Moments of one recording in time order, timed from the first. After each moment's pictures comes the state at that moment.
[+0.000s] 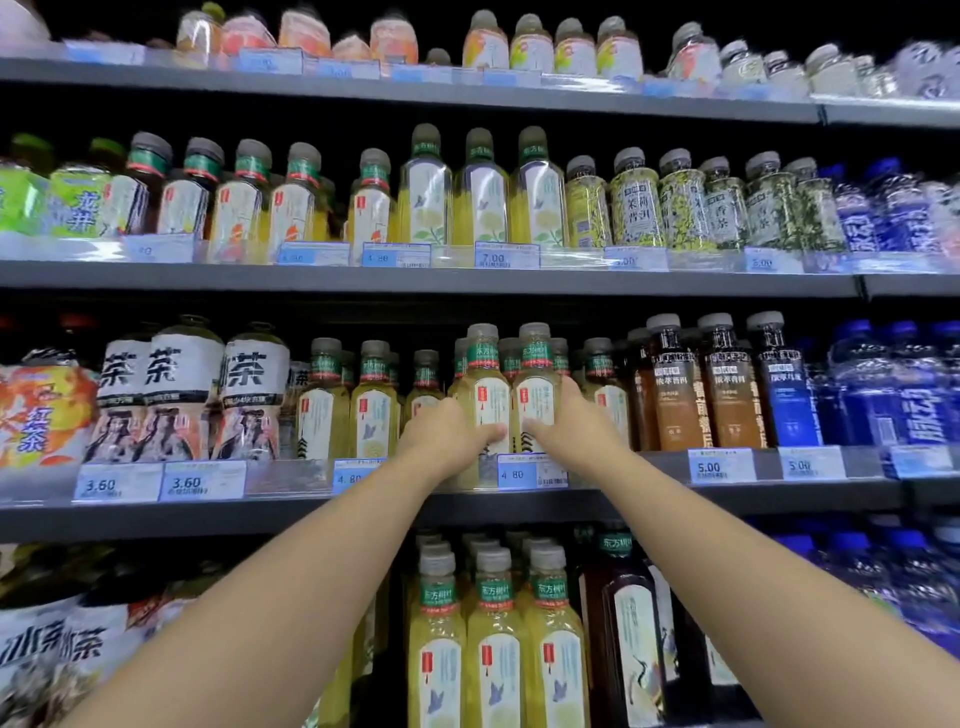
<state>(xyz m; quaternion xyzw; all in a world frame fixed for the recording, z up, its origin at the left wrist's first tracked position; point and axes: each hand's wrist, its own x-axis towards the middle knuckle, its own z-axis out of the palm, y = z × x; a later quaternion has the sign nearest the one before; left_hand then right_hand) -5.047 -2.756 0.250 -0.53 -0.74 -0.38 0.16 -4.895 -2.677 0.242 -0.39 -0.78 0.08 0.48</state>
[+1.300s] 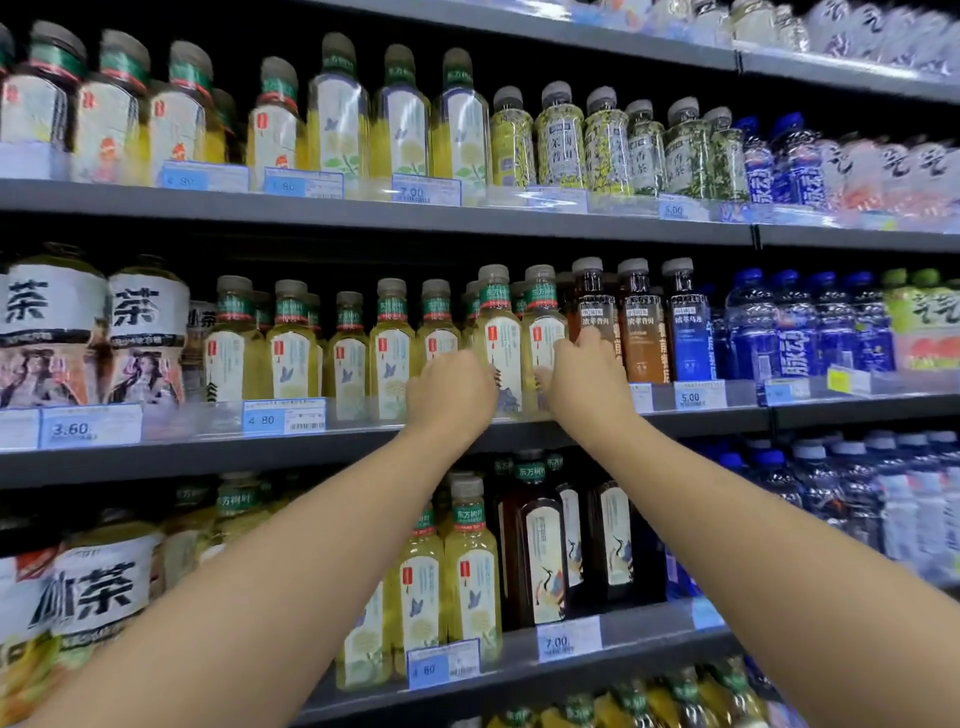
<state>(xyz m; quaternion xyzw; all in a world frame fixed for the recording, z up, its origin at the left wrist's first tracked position) -4.952 -2.730 0.217 -0.56 -0.68 -0.40 0.27 -4.813 -2.677 0.216 -0.49 -0.72 -0.19 0.46</state>
